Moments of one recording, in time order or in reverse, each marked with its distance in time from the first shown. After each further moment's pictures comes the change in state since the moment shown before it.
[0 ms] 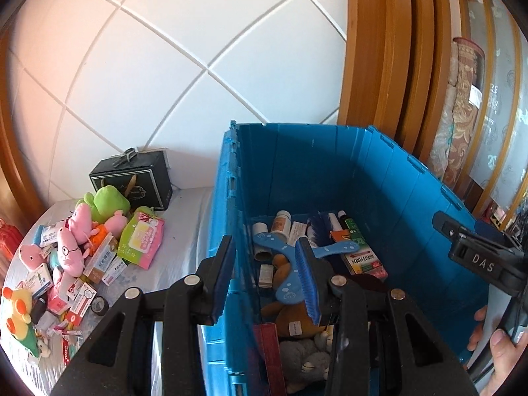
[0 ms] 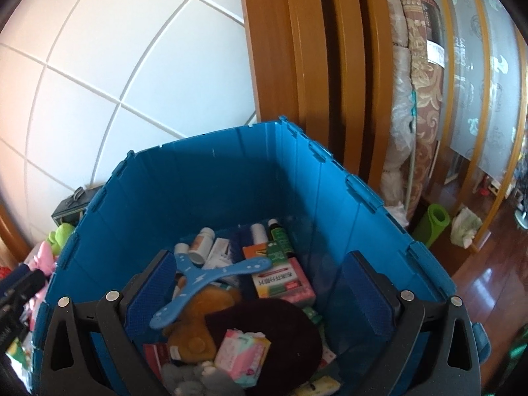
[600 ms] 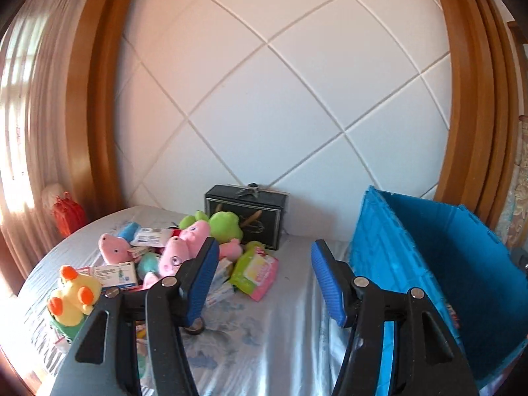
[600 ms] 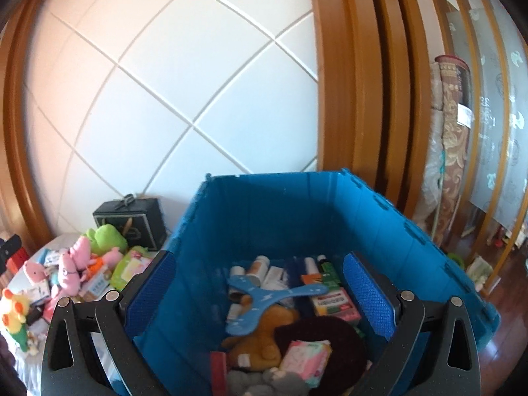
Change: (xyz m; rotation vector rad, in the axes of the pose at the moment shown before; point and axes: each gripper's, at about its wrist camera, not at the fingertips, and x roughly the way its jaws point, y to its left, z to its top) left arm -0.073 0.204 -0.046 -0.210 -0.258 0.303; right arm -0.076 0.126 -0.024 -0.136 -0.194 0.134
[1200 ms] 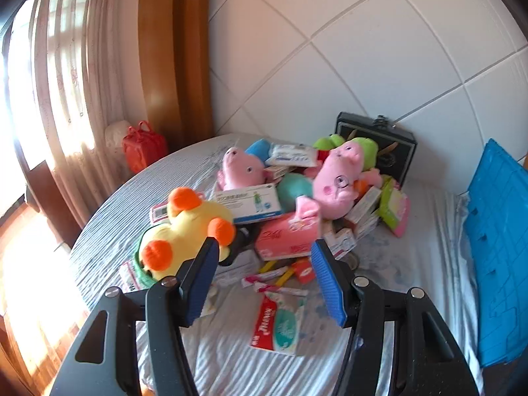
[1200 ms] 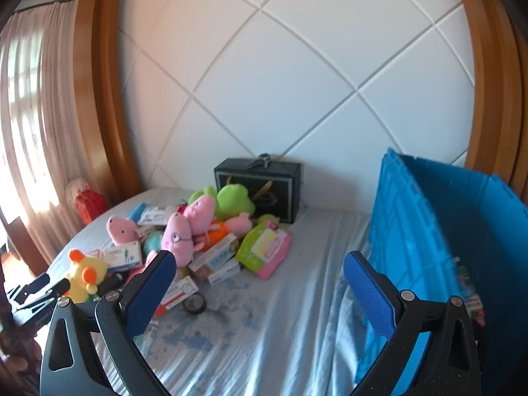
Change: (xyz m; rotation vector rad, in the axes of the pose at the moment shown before) left arm 0.049 0.248 -0.095 -0.091 0.258 0.280; right arm 0.051 0.247 -0.044 -0.183 0.145 0.400
